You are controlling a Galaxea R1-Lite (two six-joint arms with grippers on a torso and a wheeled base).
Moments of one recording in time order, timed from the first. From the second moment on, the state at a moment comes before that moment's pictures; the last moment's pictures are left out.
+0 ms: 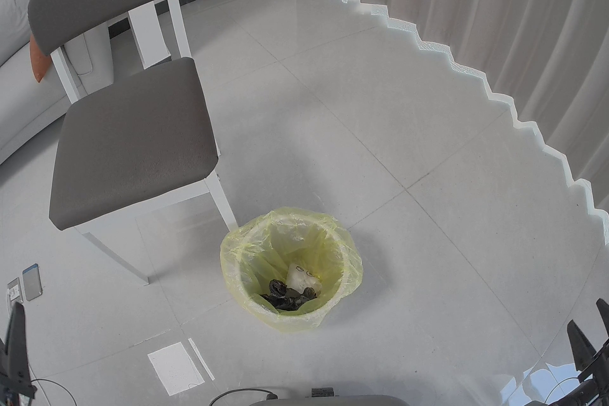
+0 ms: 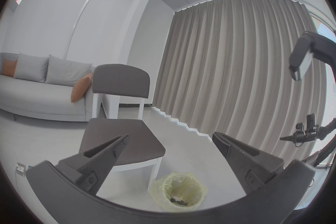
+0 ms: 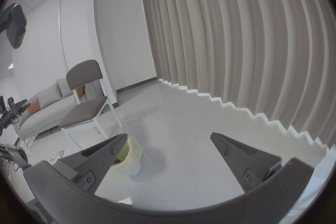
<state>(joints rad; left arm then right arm) 0.06 0.18 -0.09 -0.44 -0.28 -0.20 -0.04 0.17 -0.07 -0.04 0.14 0.16</state>
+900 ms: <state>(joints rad) 0.10 0.09 -0.02 -0.01 0.04 -0.04 0.00 0.01 -0.04 0.02 0.05 0.03</state>
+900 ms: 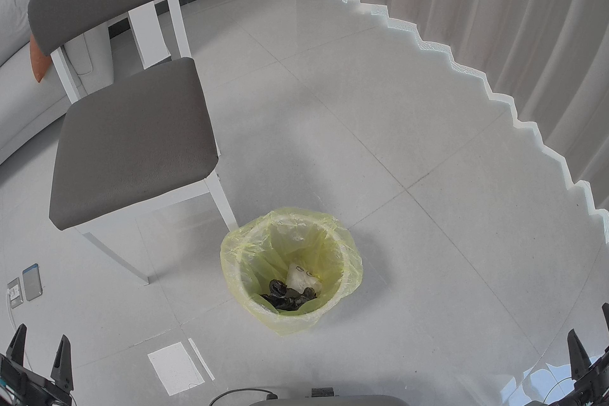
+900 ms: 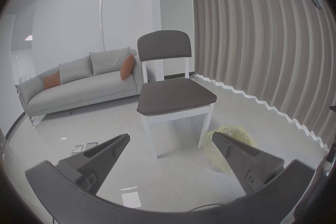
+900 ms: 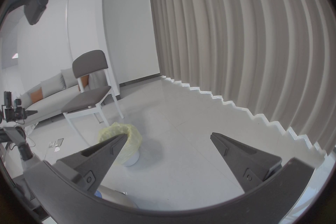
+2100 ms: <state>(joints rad) 0.10 0.09 -0.02 0.00 0.04 -0.01 0.00 0.01 -0.02 -0.01 -0.02 0.03</state>
